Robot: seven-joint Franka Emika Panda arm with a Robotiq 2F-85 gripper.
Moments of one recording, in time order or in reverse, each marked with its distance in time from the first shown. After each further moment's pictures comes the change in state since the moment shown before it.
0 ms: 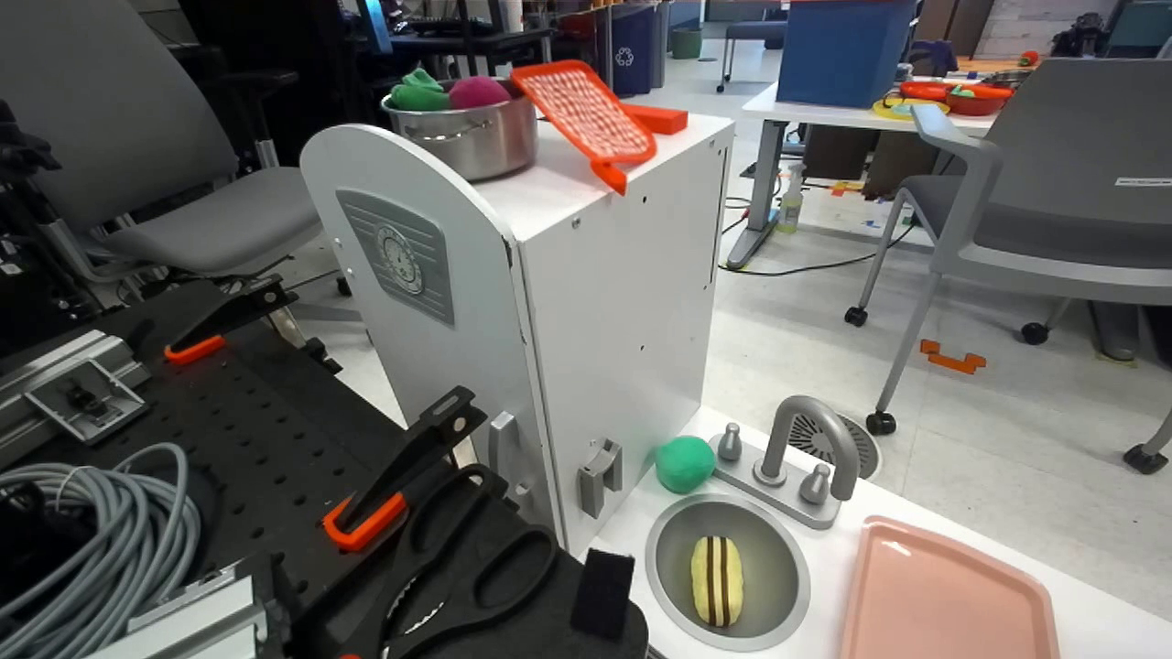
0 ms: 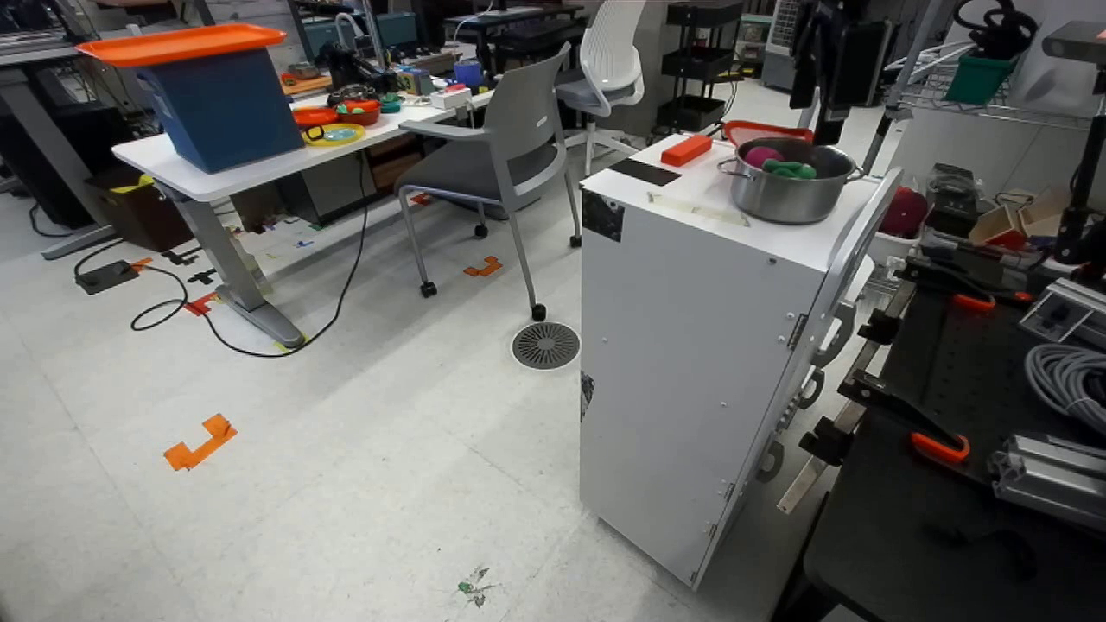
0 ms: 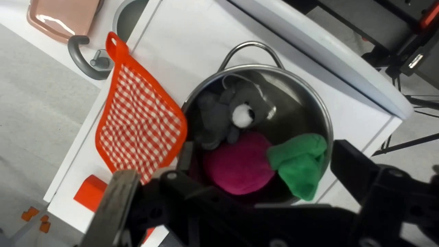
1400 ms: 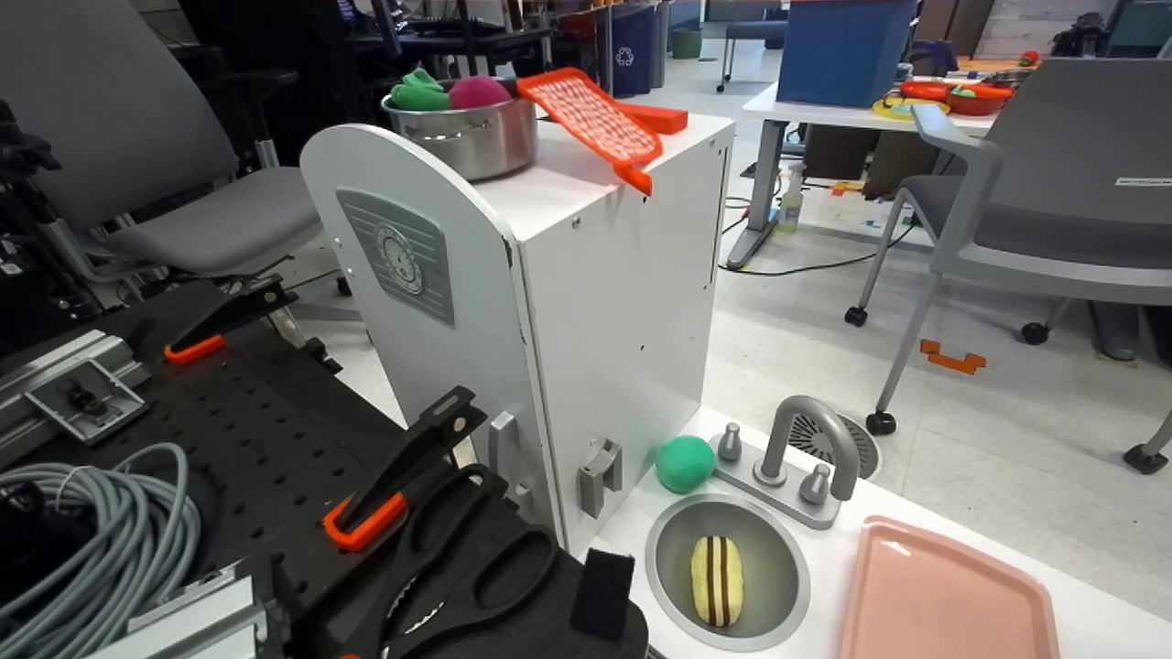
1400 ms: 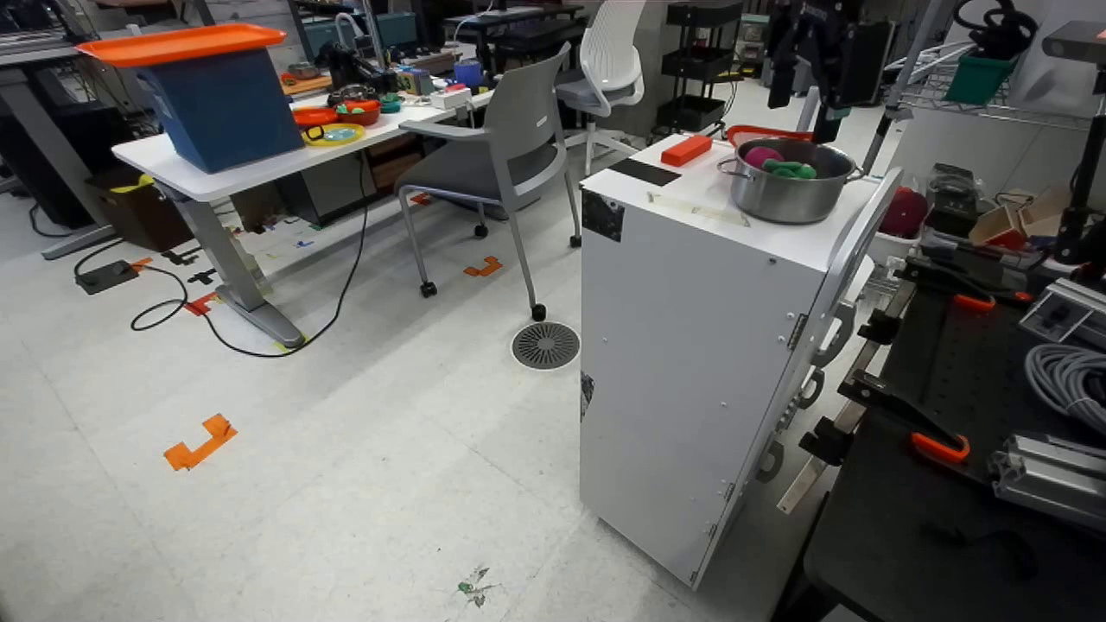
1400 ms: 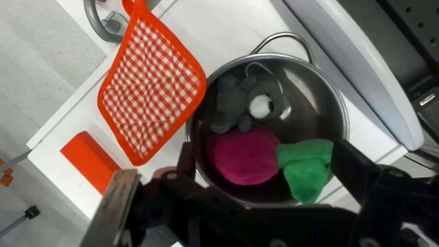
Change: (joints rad) arm 0.000 0.028 0.000 0.019 -0.033 0.028 -0.228
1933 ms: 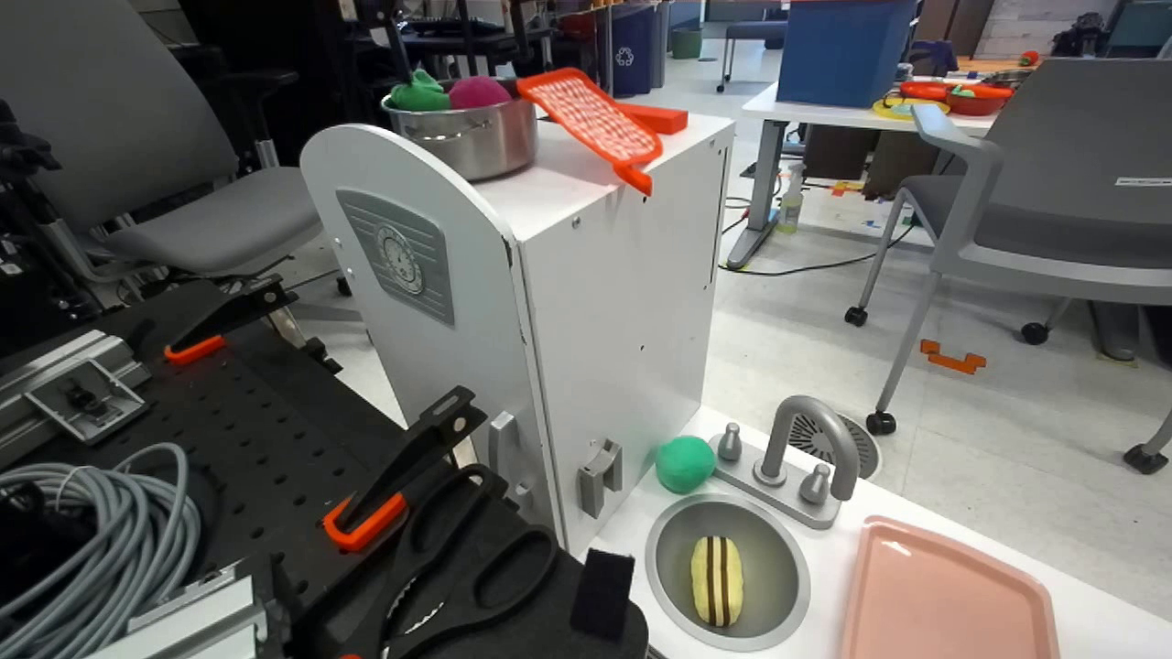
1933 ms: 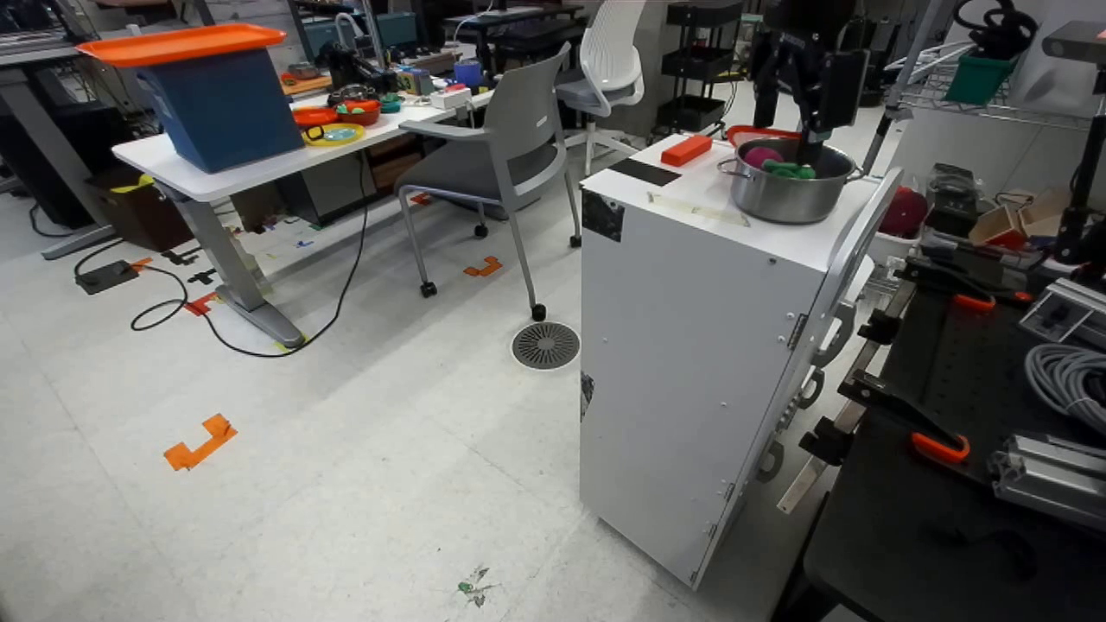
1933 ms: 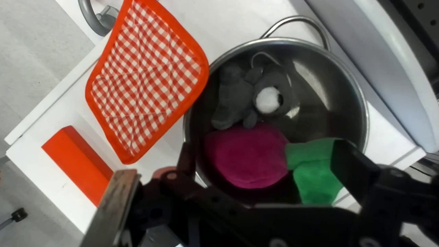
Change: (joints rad) arm 0.001 0.072 0.009 0.036 -0.015 0.013 0.000
